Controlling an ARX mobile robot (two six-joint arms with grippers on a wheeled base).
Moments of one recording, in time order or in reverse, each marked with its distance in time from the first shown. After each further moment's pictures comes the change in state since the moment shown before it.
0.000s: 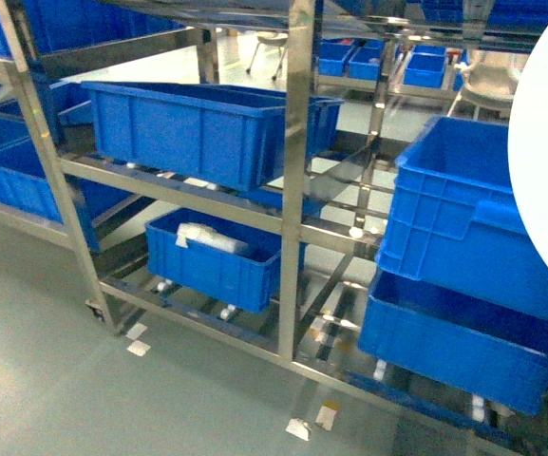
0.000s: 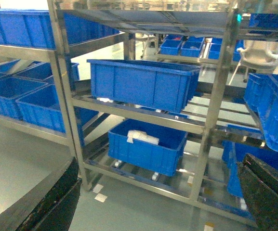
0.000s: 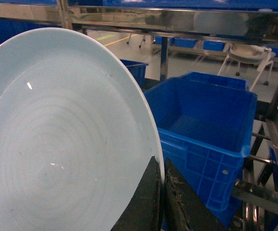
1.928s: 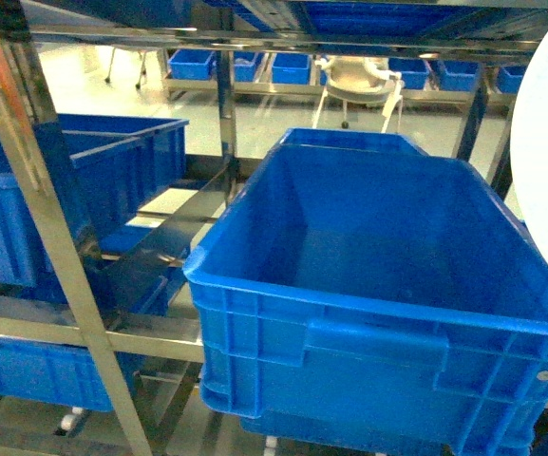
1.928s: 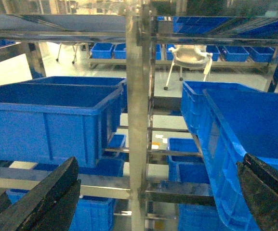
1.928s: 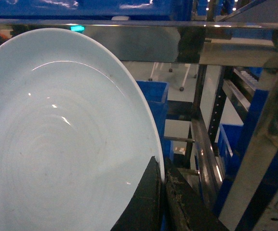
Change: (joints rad) left arm 0.002 0.000 0.000 0.000 0.000 0.000; right arm 0.000 0.000 0.000 -0.001 0.001 0.000
